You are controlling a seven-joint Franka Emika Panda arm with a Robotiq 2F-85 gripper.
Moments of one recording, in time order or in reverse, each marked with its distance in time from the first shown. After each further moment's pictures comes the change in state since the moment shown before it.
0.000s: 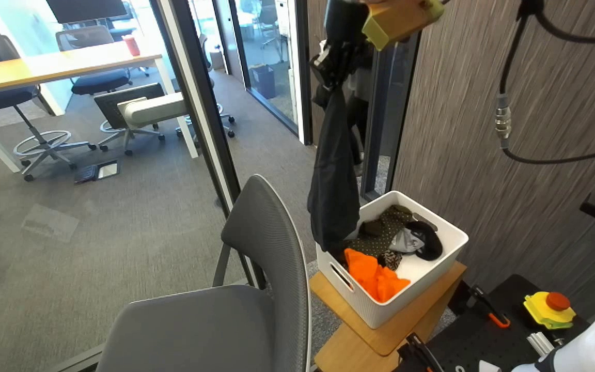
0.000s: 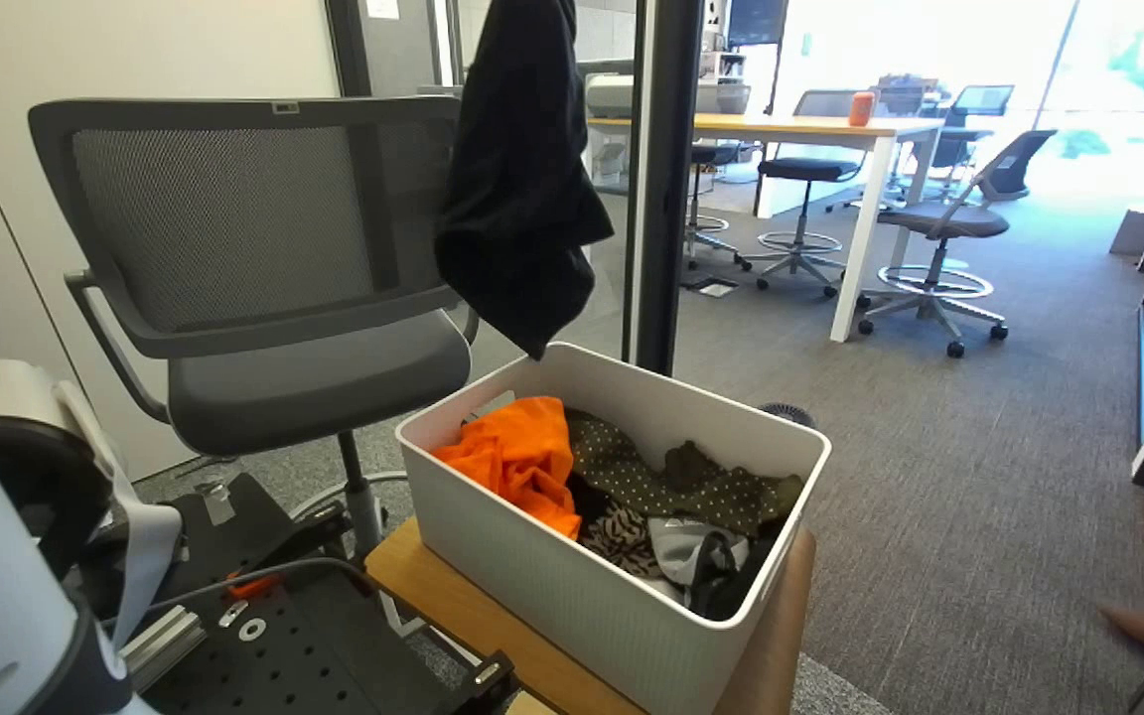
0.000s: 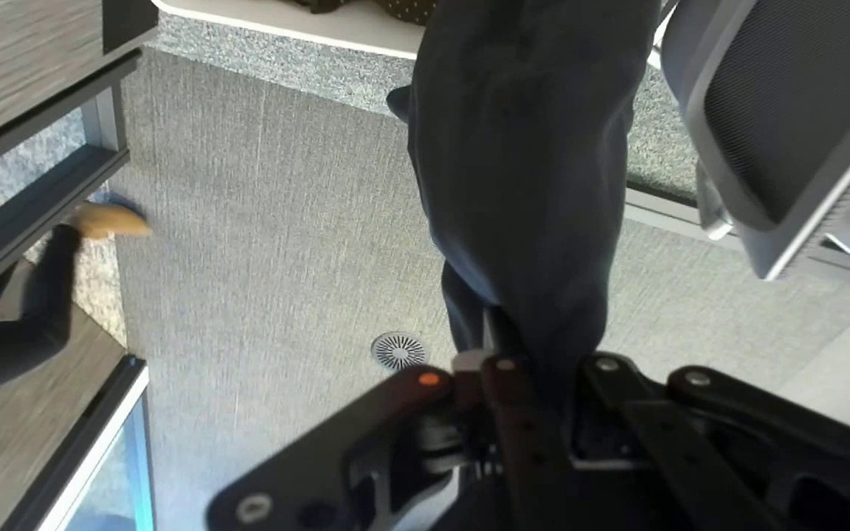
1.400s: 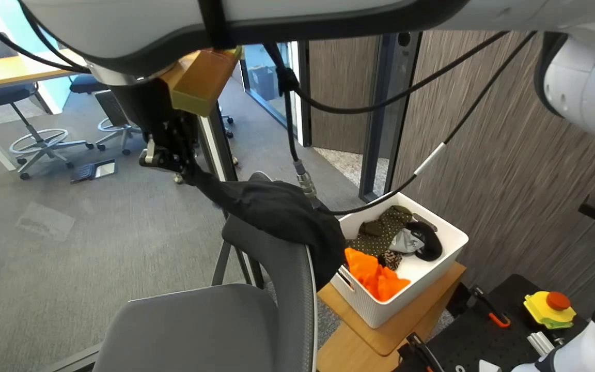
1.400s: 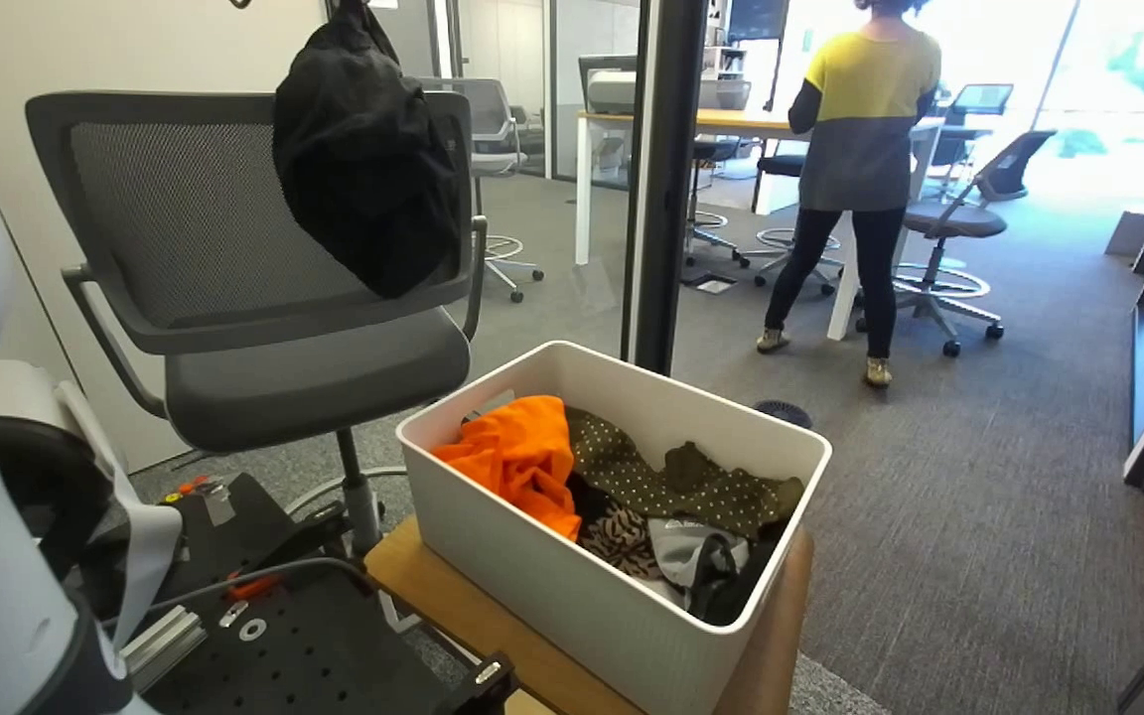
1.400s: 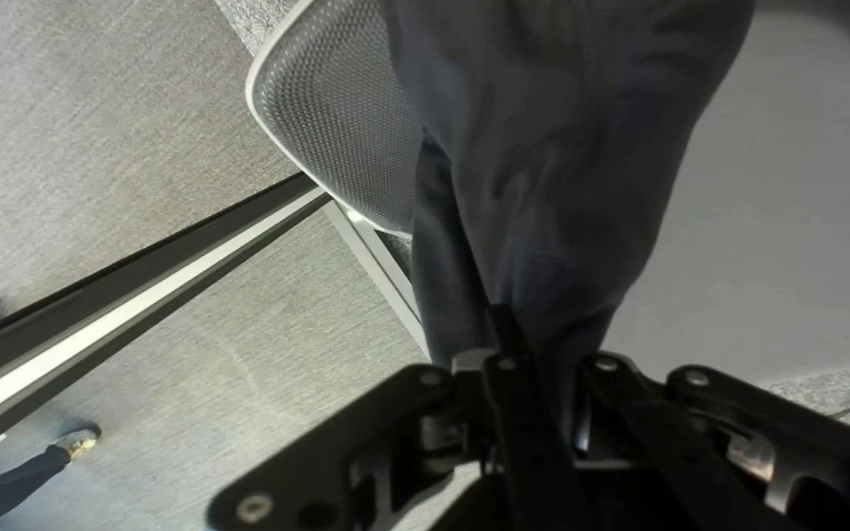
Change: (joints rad) arm 0.353 0.653 0.248 0.703 -0.269 -0.349 -0.135
